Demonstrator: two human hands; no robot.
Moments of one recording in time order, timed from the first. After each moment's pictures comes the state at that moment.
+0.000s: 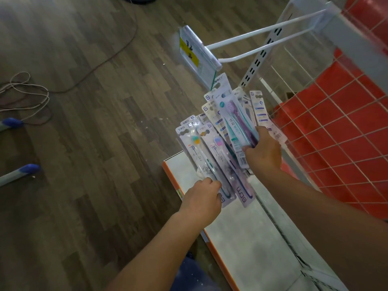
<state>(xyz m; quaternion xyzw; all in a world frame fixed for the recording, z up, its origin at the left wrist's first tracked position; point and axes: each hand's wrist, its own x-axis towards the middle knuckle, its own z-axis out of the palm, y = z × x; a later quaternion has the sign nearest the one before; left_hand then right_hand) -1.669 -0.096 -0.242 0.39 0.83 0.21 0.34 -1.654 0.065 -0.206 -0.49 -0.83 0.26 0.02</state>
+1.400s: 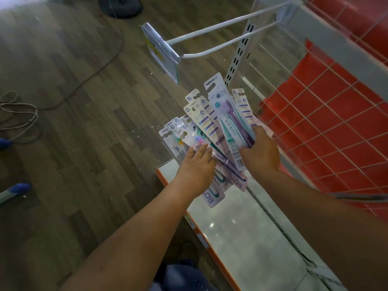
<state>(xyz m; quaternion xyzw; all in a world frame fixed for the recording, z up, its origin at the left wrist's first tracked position) -1.706 -0.045 -0.253 0.57 0.80 -0.02 0.18 -1.625 0.079 -0.205 -0.49 -0.83 0.26 0.05</state>
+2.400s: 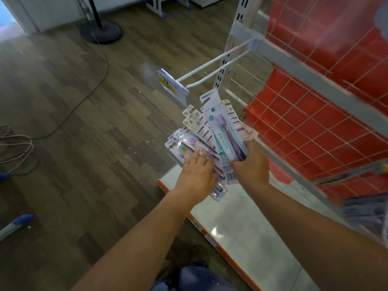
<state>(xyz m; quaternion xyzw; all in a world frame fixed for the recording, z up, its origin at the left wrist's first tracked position) -1.705 -0.095 -0.191 0.55 0.80 0.12 0.21 -1.612 0.003 -0.157 -0.54 -0.77 0.31 0.12</state>
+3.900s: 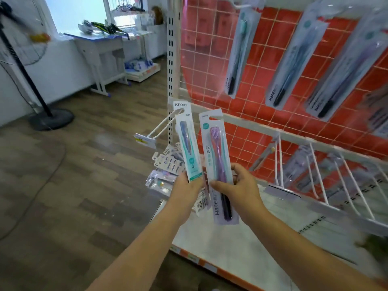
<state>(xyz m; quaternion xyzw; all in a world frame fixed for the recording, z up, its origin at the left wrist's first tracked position) -1.649 -0.185 -0.012 0.30 0.56 0.58 0.50 -1.531 -0.149 0.006 -0.50 -0.61 0.50 0.36</state>
